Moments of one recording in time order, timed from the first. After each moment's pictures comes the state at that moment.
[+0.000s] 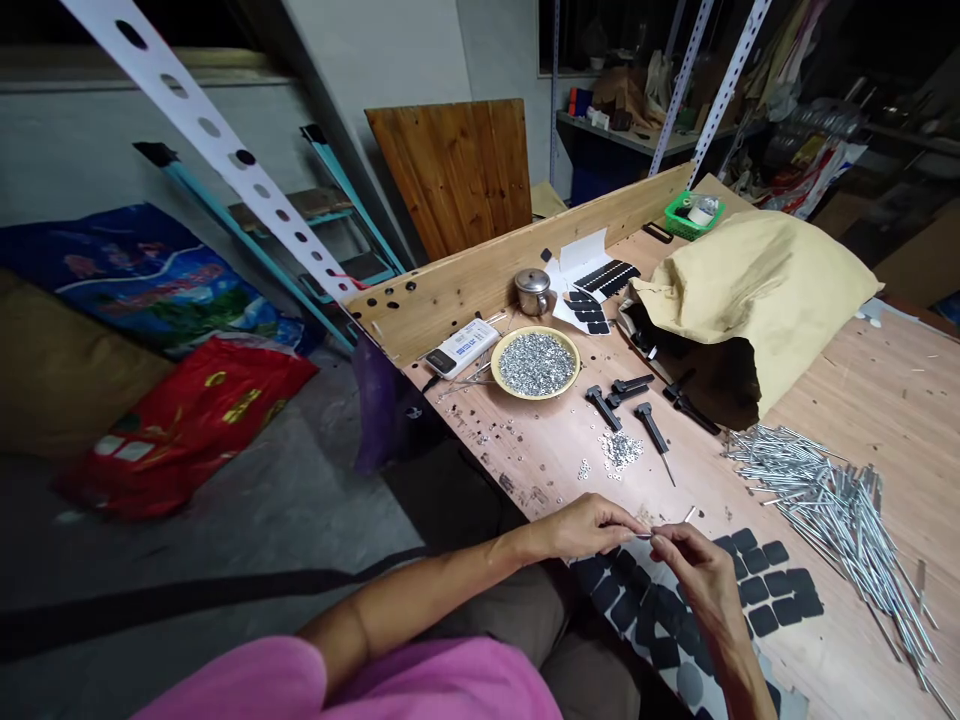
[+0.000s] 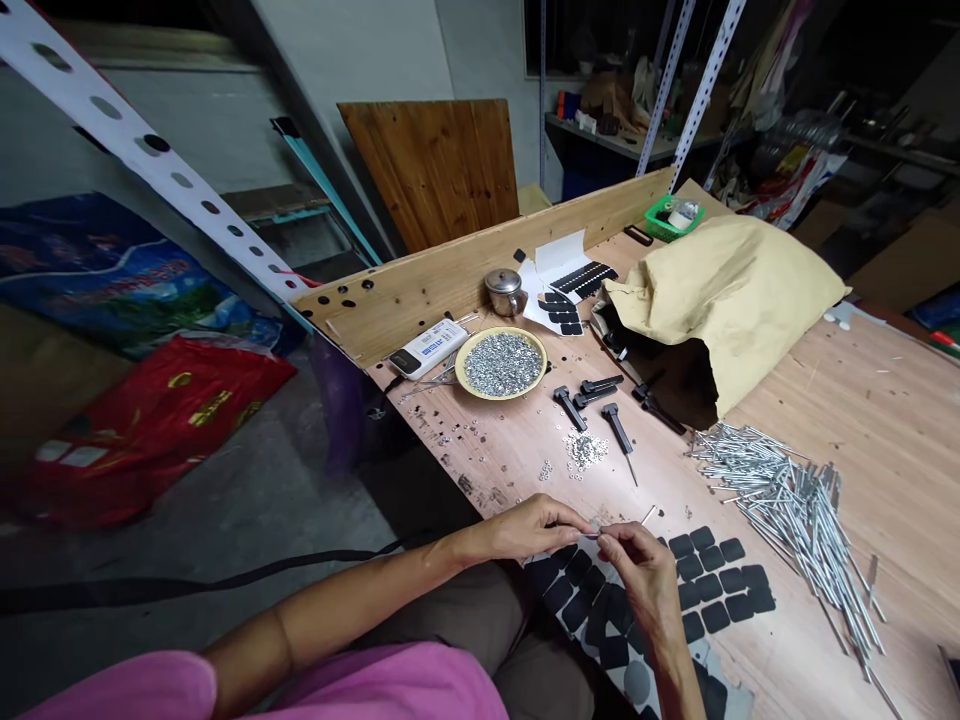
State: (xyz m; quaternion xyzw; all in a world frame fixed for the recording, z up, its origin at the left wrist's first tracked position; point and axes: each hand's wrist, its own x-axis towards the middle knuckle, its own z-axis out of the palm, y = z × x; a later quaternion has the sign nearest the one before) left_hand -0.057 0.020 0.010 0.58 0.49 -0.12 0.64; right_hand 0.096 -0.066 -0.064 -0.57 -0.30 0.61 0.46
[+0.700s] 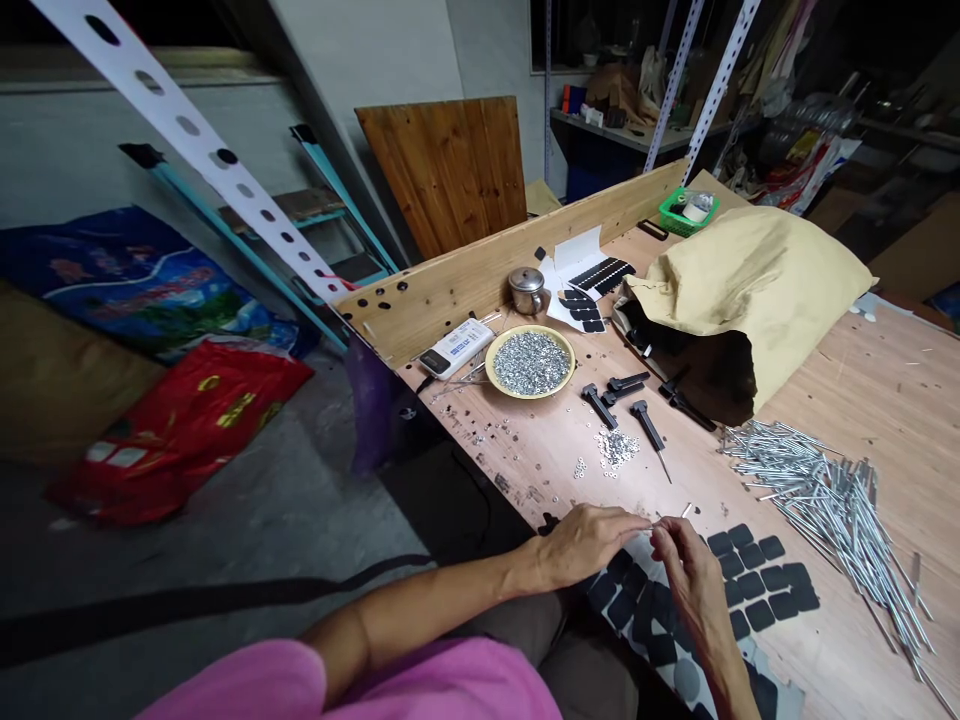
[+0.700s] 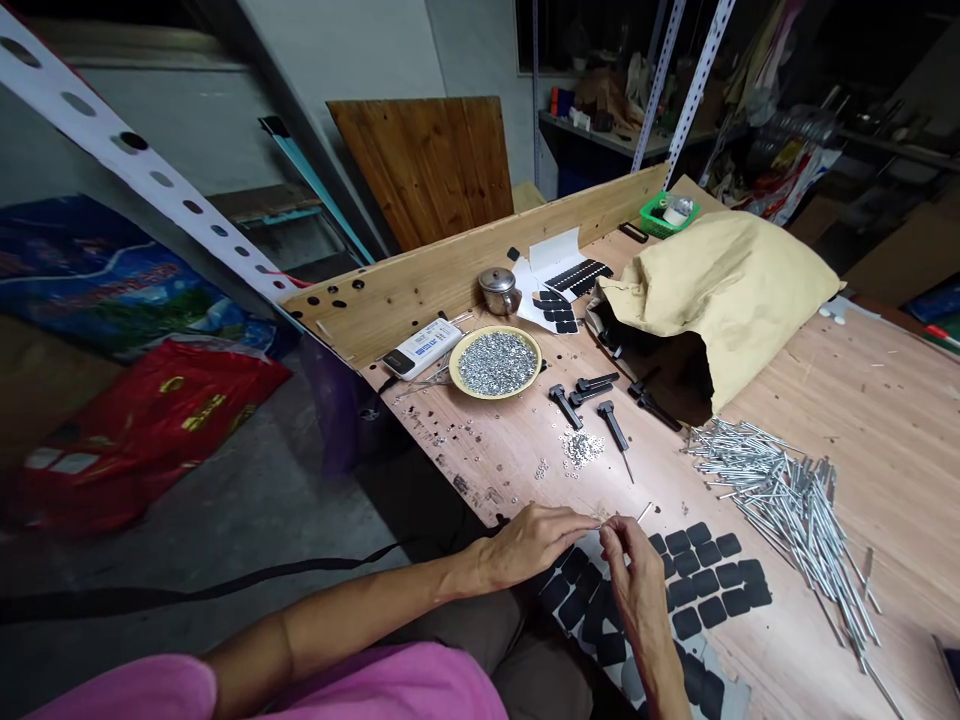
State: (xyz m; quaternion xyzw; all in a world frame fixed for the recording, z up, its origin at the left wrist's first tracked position) left_hand -0.057 0.001 -0.002 0.80 0.40 -0.04 0.44; right_hand 0.091 -0.076 -0.065 -0.63 -0.44 0.49 0.41
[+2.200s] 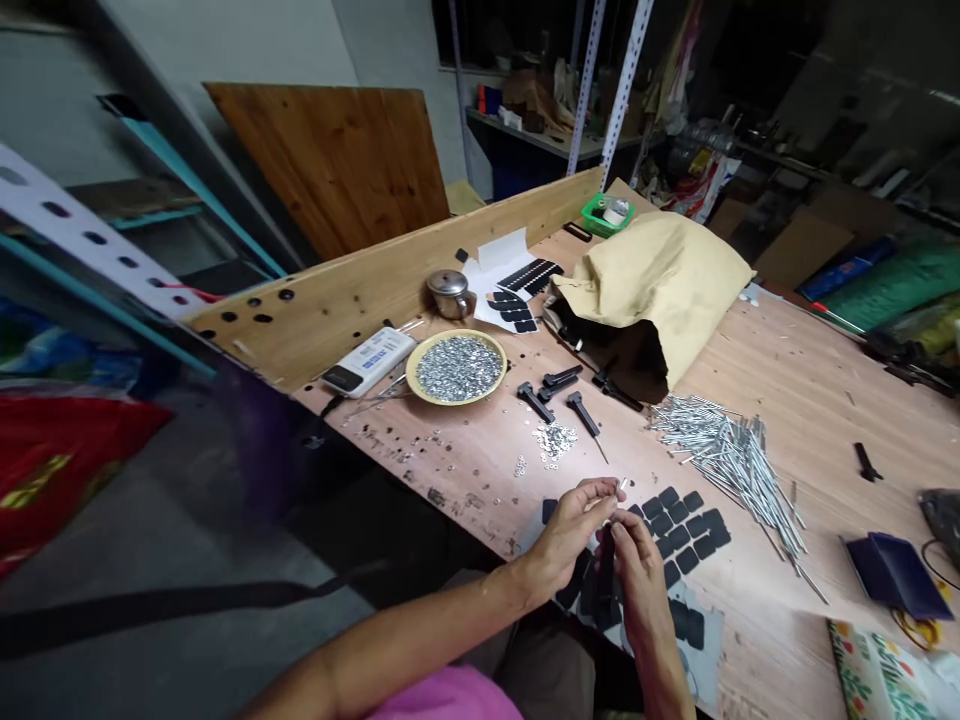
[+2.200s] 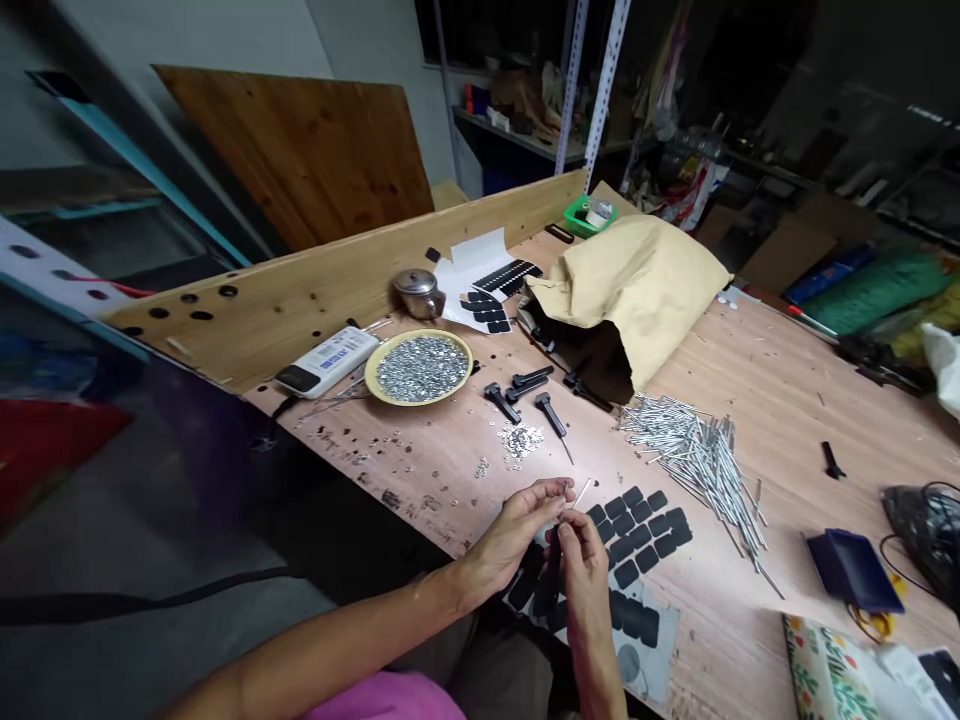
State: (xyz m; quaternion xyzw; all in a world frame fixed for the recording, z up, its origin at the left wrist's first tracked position) left_hand 0.006 -0.027 -0.005 0.28 0.59 0.18 0.73; right_hand 0.066 -0.109 -0.050 -0.58 -0.03 0.64 0.51
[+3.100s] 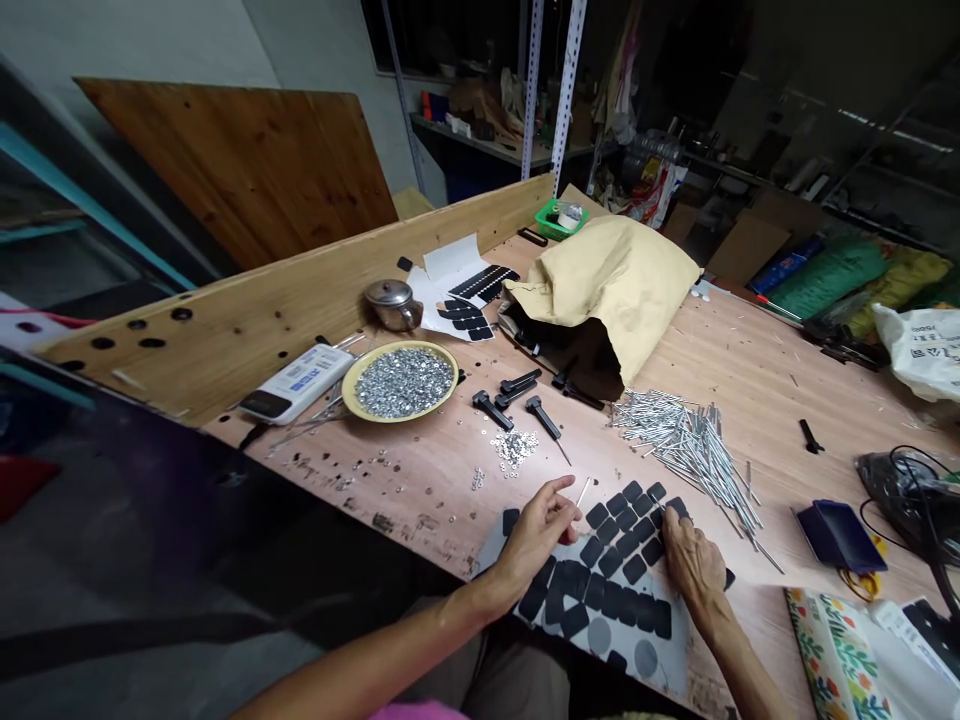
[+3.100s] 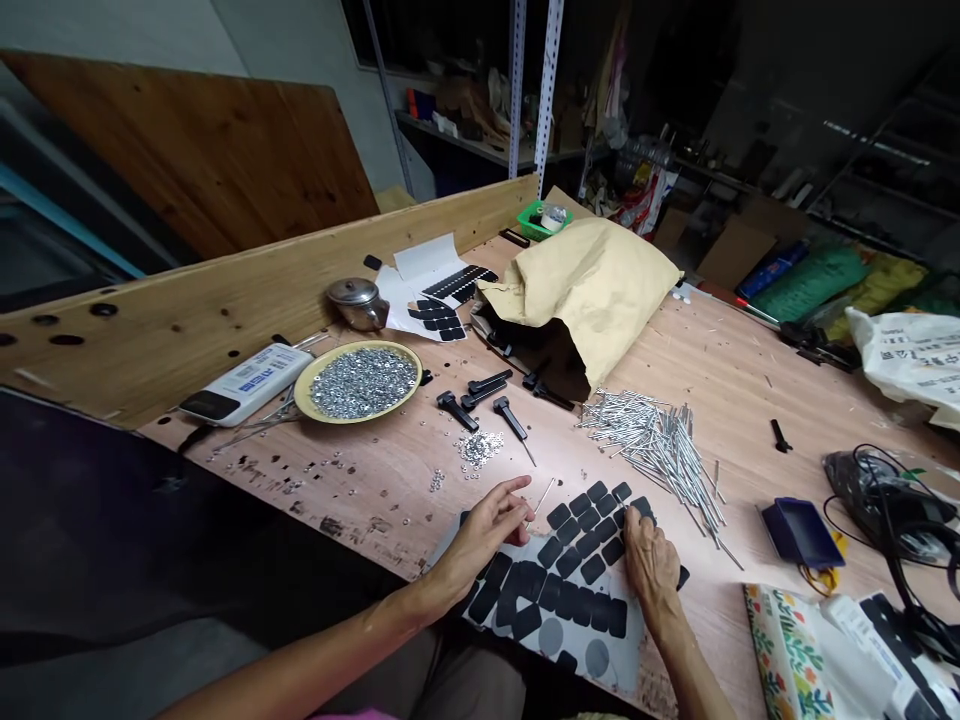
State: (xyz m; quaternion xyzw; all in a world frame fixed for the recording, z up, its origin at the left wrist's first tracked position) left_hand 0.002 -0.033 -0.021 0.42 0.60 0.07 0.67; right_hand 0.181 -0.146 -0.117 -0.76 -0.51 0.34 -0.20
